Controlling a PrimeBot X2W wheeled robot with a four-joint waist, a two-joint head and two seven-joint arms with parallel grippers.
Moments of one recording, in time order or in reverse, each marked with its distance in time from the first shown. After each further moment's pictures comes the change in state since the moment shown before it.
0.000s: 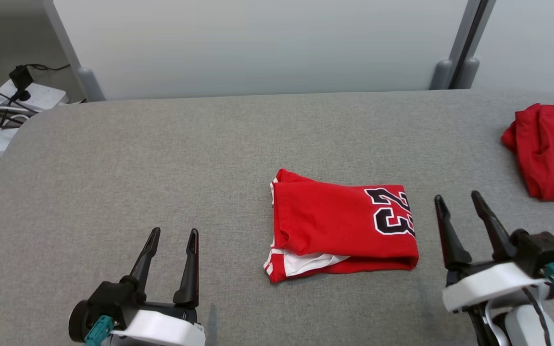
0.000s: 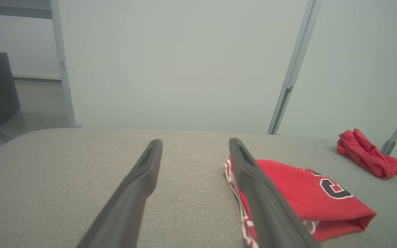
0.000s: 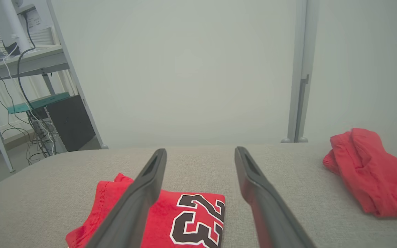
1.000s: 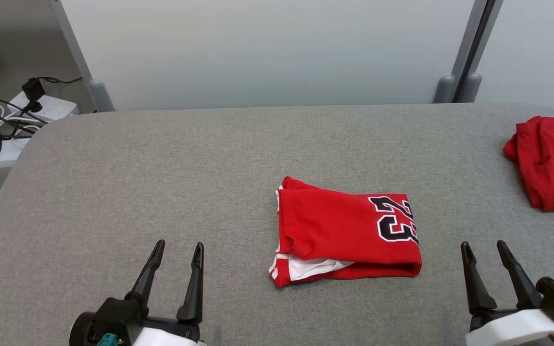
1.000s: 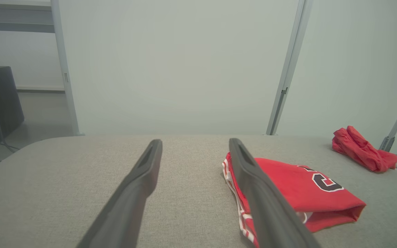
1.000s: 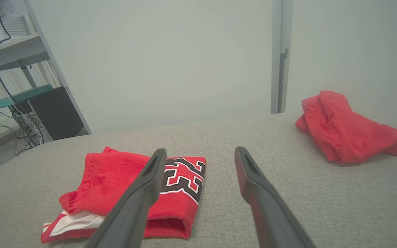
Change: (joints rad) left arm 0.067 0.001 -0.006 -0.059 0.046 -0.010 0.000; right arm 0.189 -0.028 -0.064 -0.053 0.052 0.000 0.000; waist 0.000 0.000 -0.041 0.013
